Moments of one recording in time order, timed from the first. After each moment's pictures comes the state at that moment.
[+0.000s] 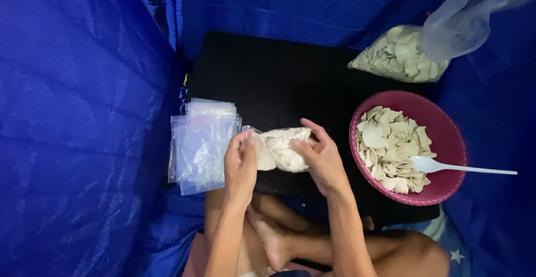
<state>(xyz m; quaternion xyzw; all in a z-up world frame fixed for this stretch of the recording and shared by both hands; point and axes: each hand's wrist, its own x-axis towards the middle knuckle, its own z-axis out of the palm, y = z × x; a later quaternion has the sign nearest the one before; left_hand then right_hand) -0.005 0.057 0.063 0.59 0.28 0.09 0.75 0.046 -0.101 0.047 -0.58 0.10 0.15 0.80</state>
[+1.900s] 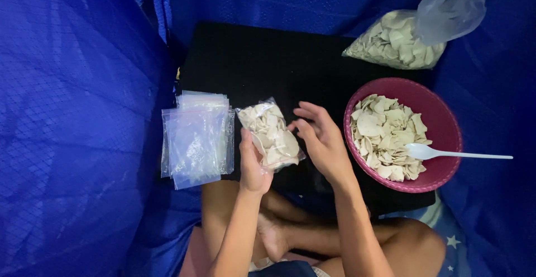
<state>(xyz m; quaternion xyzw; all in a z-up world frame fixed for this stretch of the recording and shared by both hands) 0.005 0.011 0.021 0.31 0.10 0.09 0.94 0.052 -0.113 0.081 -0.74 -0.09 0.06 0.67</state>
